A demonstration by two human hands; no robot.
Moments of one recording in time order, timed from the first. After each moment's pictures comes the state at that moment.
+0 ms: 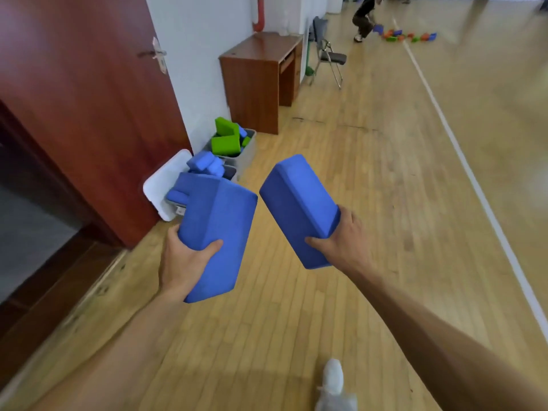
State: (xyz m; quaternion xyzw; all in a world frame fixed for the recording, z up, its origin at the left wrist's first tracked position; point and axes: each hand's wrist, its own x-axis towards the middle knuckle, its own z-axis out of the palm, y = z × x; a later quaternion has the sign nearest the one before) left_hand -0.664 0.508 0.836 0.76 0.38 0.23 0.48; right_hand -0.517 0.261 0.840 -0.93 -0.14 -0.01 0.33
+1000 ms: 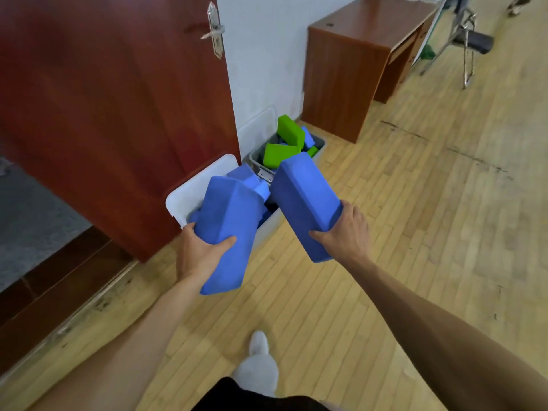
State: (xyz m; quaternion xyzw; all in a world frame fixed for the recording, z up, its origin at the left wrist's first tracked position) left_hand -0.191 0.816 0.783 0.68 0.54 0.23 0.43; right_hand 0.021 0.648 0.786 -0.93 -0.26 0.06 0.24
